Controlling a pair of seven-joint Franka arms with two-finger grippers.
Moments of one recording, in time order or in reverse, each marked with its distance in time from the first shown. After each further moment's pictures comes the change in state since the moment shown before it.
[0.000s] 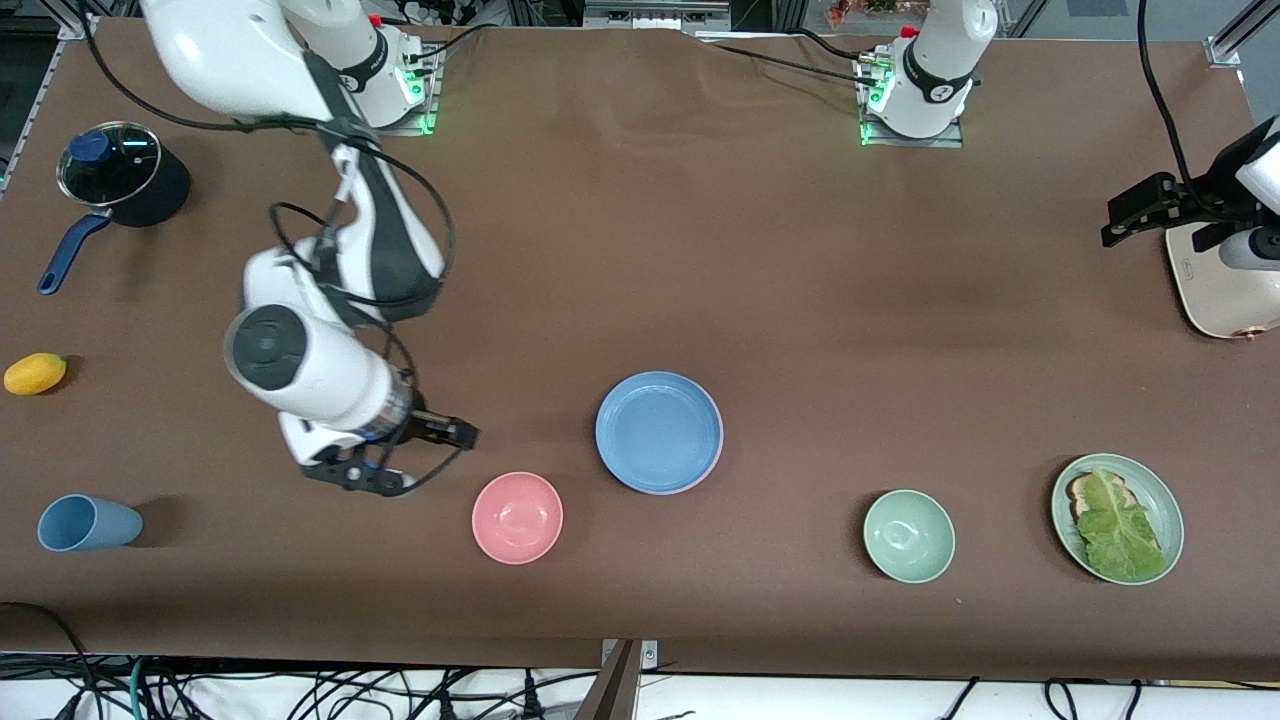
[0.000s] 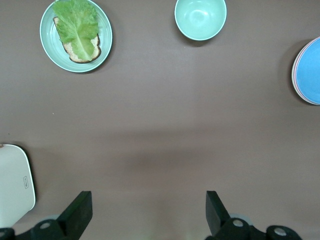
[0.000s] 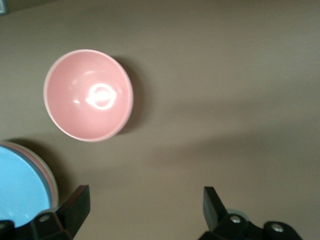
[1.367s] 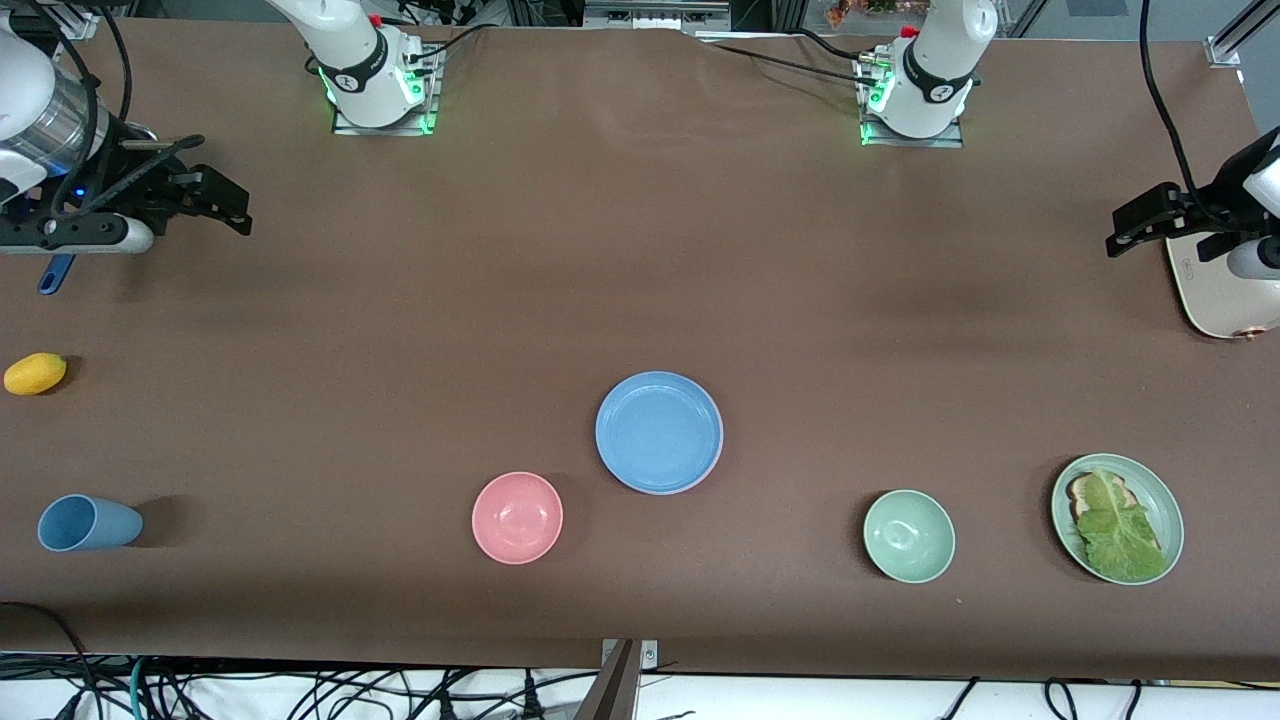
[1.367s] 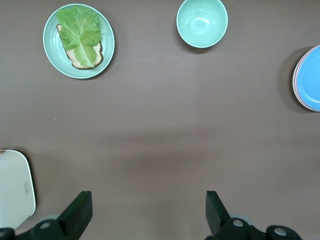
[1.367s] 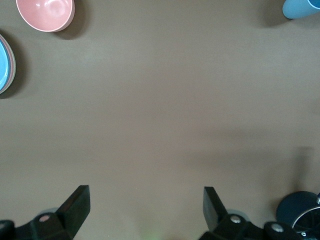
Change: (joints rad) left arm 0.001 0.014 0.003 0.010 0.000 0.023 0.001; right arm -0.281 -0.667 0.105 -0.398 -0.082 -0.345 -0.354
